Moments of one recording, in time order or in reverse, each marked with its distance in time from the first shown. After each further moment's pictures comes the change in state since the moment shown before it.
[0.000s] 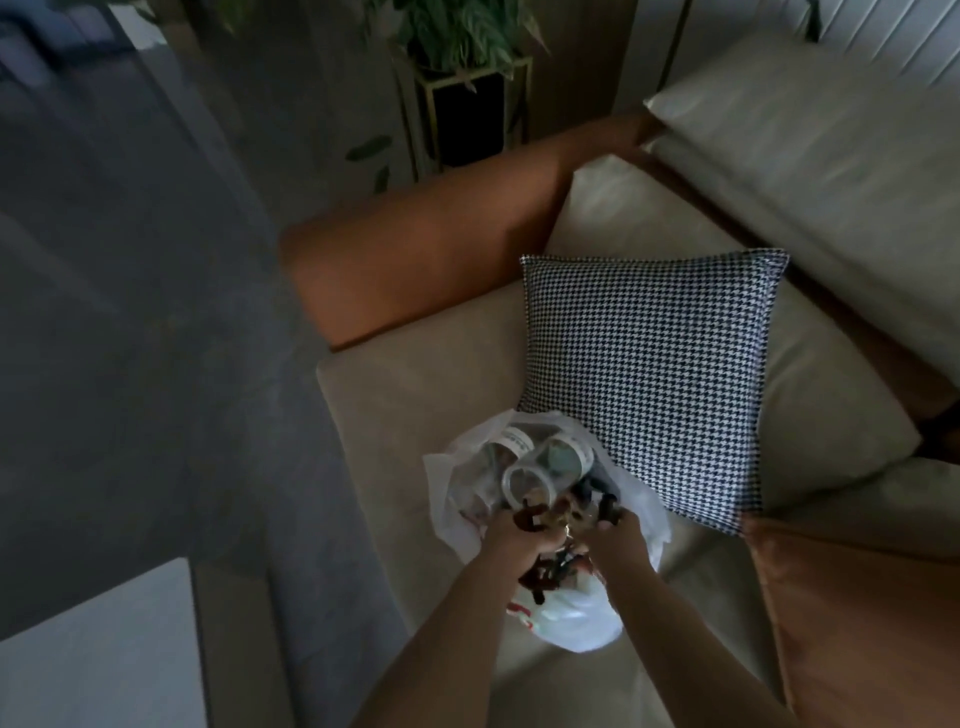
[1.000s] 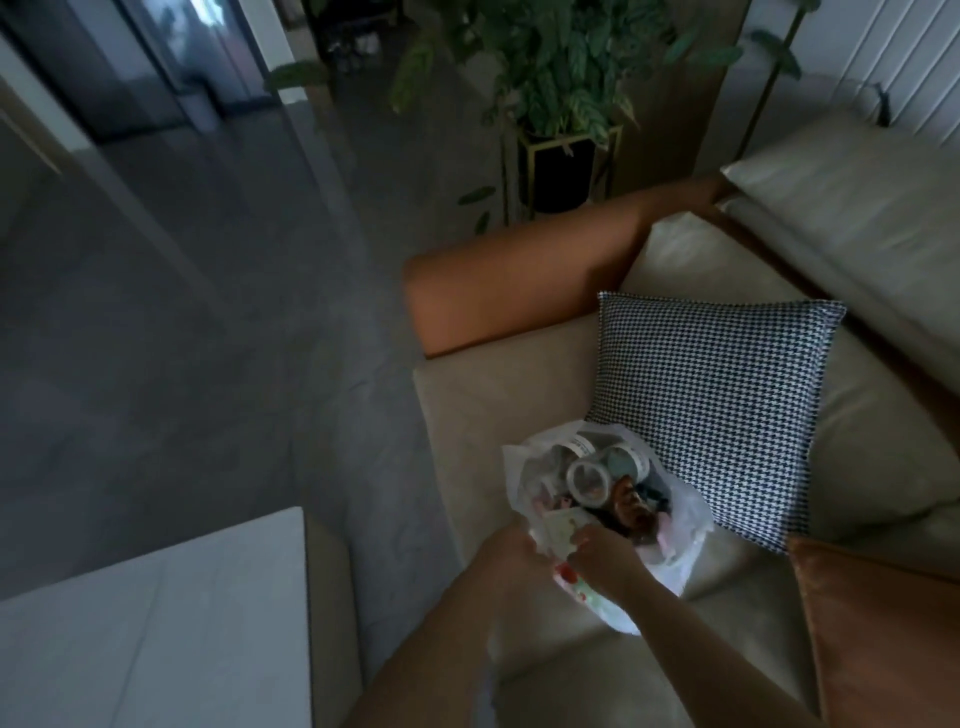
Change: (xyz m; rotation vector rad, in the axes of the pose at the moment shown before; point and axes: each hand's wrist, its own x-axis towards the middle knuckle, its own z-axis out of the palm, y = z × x) left_hand -0.116 -0.052 -0.072 0.308 0.091 0.085; right_hand -0.117 0.003 0.024 -1.064 -0.455 -0.446
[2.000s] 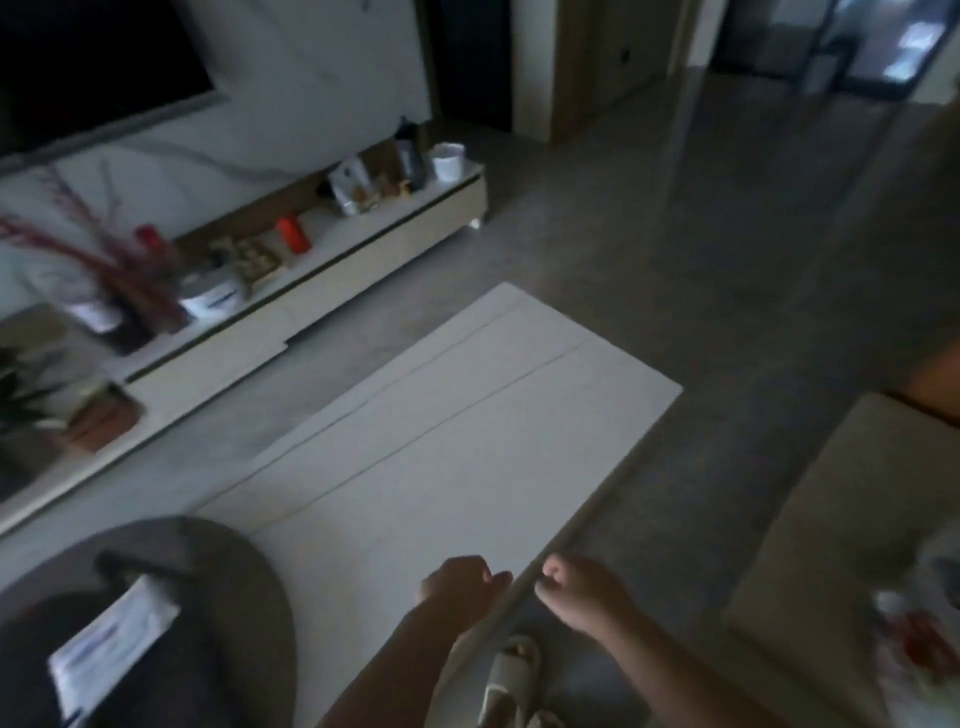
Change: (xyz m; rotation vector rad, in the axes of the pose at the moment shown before) left_hand -0.406 -0.382 0.129 -0.363 0.598 -0.641; right_hand -0.265 -0.118 0.356 -0.756 -0.372 -0.809
